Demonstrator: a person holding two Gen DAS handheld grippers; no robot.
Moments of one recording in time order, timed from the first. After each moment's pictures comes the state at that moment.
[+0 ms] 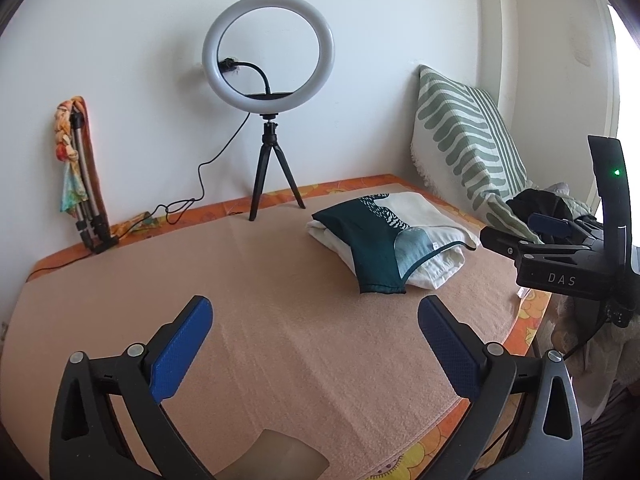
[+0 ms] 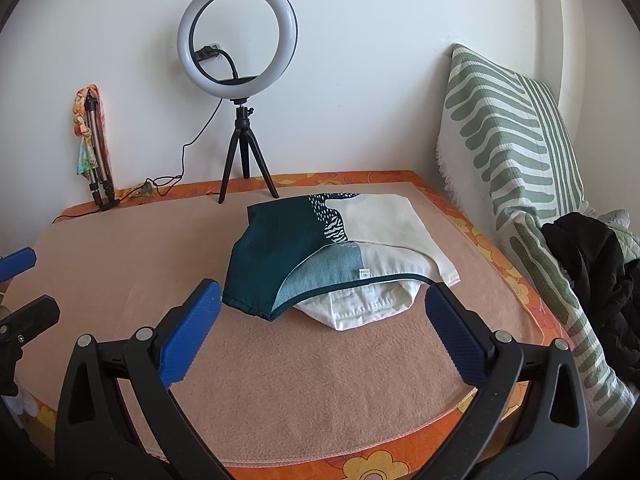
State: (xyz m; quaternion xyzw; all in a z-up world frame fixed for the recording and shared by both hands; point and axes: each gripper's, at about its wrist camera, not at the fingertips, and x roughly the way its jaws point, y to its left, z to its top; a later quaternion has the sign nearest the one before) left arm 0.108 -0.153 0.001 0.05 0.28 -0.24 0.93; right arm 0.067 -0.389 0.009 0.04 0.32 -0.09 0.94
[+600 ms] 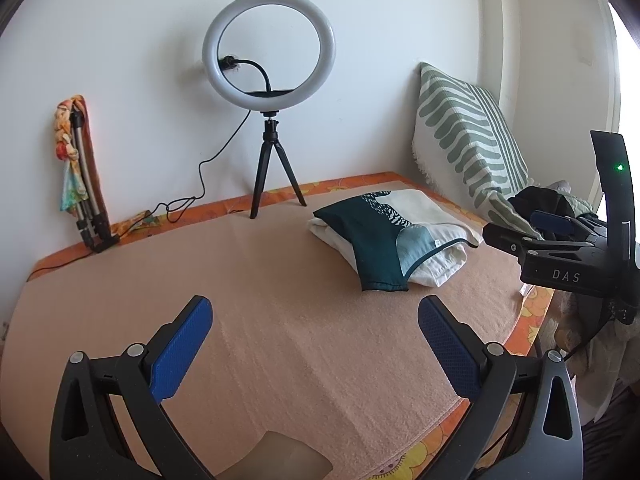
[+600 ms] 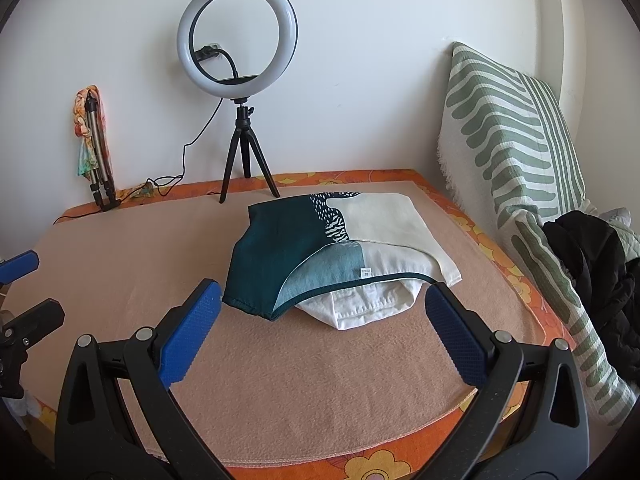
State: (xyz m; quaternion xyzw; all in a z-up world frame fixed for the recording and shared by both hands) left arm 0.110 -0.153 -0.002 0.06 0.28 -0.24 0.93; right arm 0.067 -0.388 0.009 0.05 0.32 -0.09 0.94
